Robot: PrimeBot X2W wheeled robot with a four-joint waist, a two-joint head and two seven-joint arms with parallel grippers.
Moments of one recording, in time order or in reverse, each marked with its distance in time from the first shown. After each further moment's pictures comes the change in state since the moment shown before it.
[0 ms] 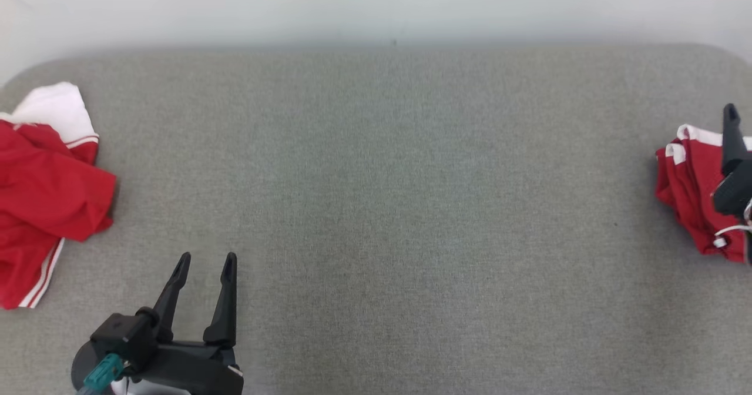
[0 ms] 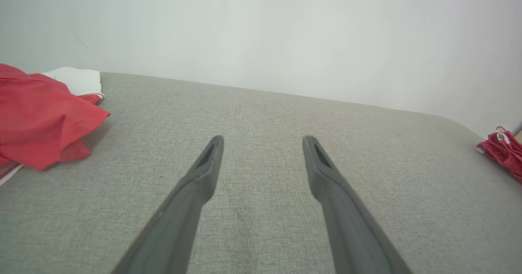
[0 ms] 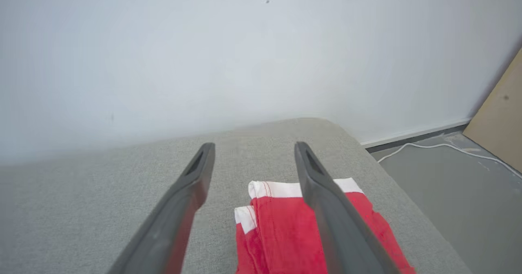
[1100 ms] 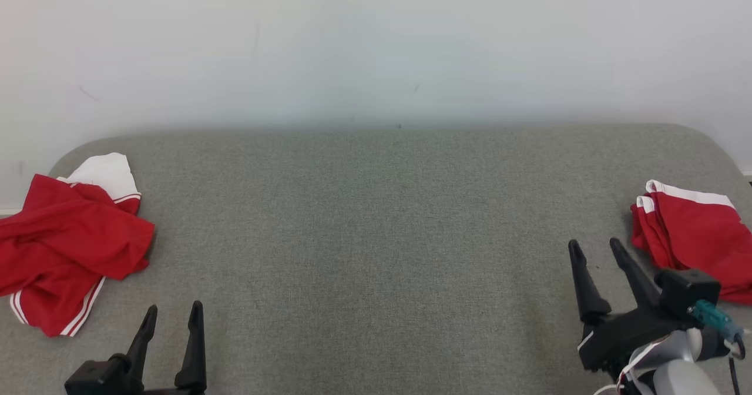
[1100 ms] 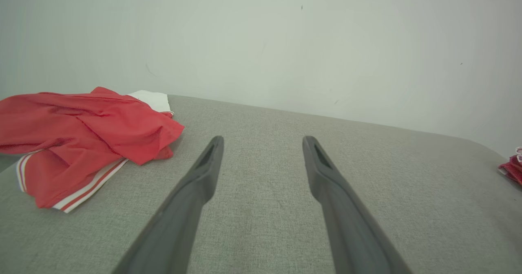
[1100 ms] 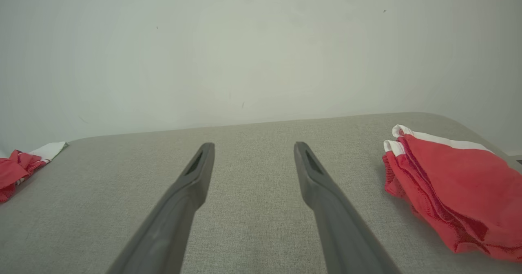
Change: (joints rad) left arm 0.123 0.015 0.081 0.025 0.000 0.026 0.000; right arm 0.631 0.289 0.054 -0.671 -0.014 0.000 -0.012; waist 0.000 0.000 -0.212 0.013
